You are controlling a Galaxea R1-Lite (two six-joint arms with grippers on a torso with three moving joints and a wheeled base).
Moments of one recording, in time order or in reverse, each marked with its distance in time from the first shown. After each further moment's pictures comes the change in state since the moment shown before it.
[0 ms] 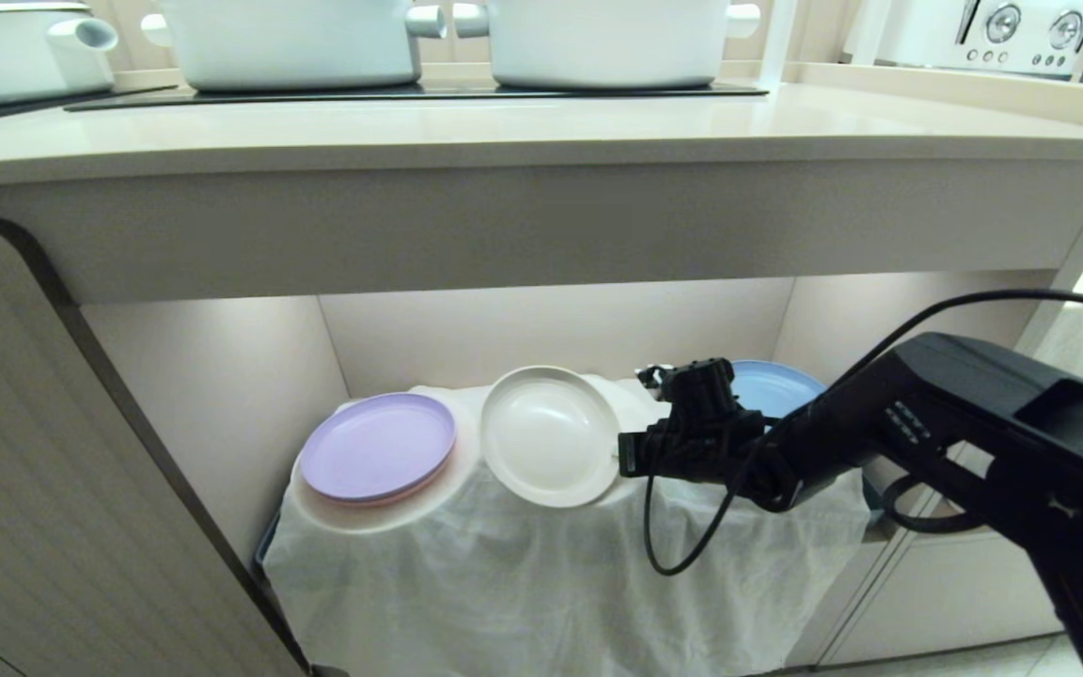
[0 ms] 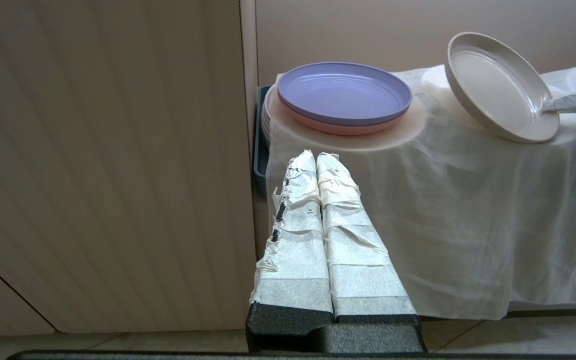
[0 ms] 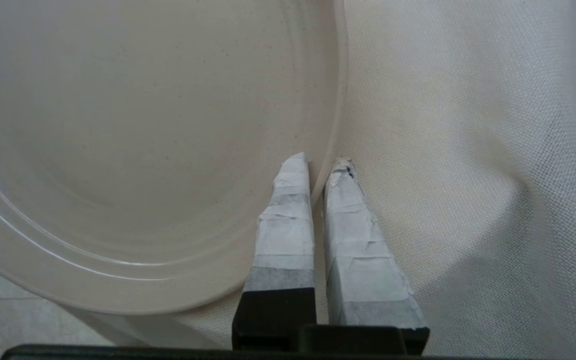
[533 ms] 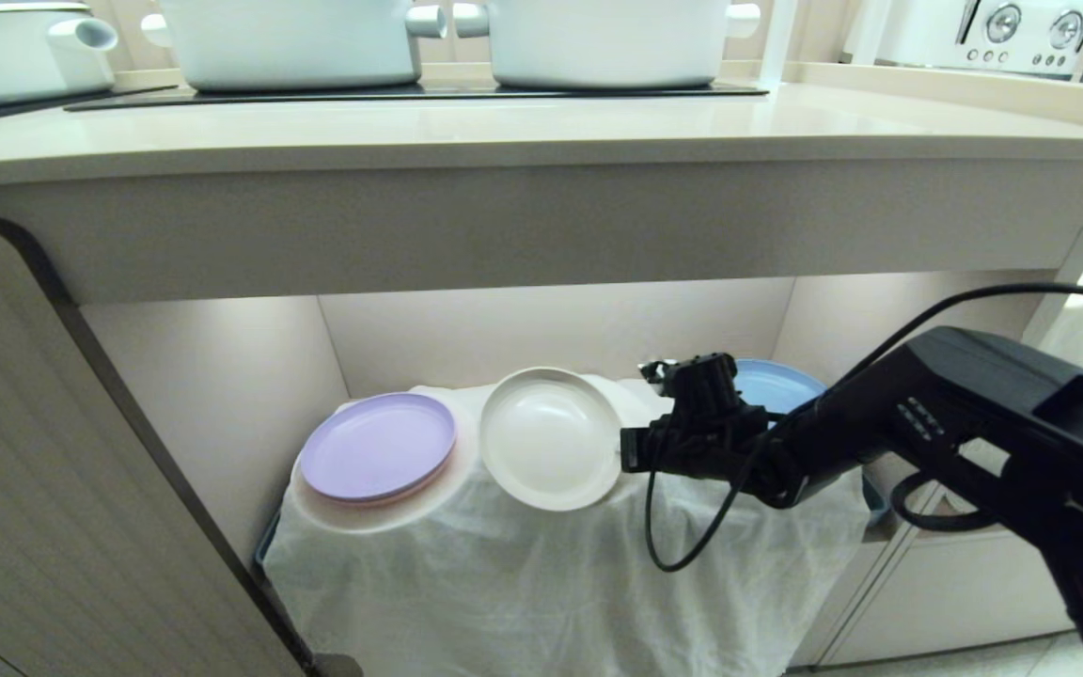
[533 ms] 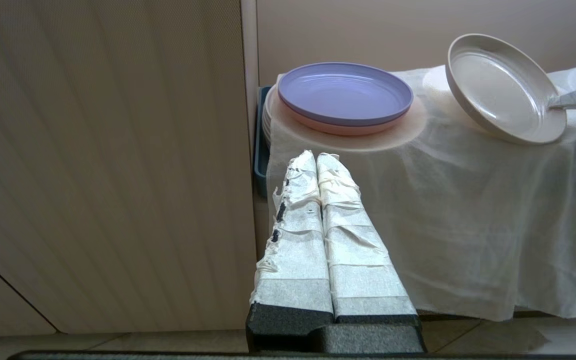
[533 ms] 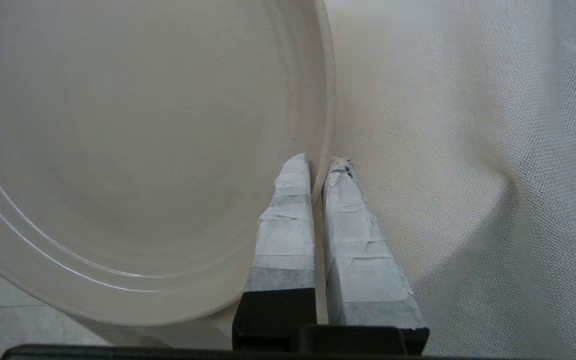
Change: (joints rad) left arm 0.000 0.000 0.000 0.000 0.000 0.000; right arm 0.000 -0.026 0.006 0.016 -0.019 0.017
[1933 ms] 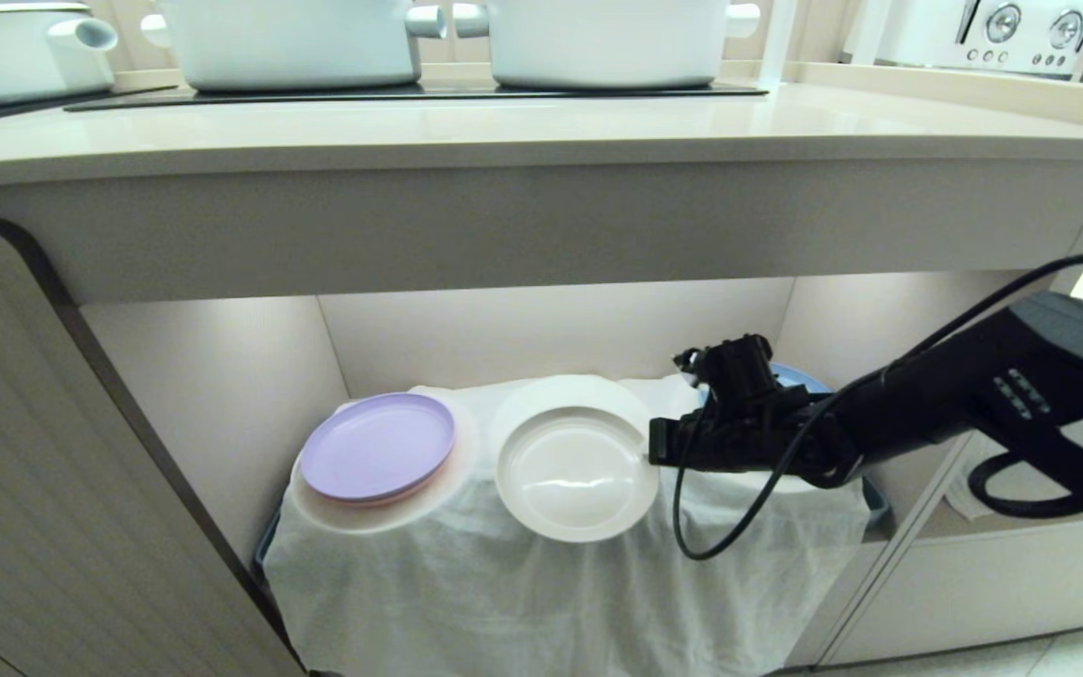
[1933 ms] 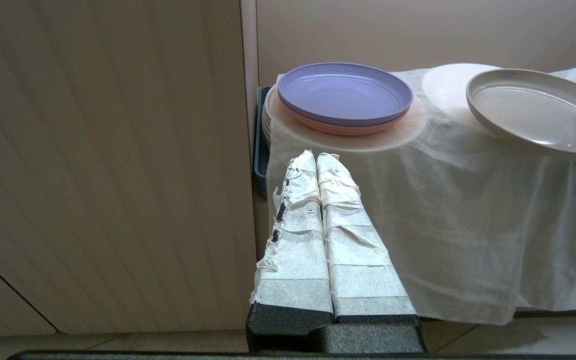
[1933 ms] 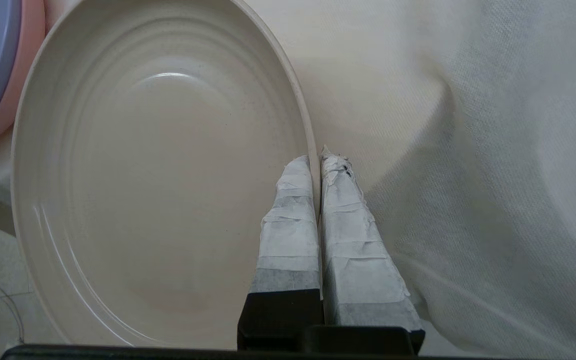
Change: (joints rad) left arm 0.000 0.000 0.000 0.000 0.000 0.000; right arm -0.040 -0.139 0.074 0.168 0.041 0.110
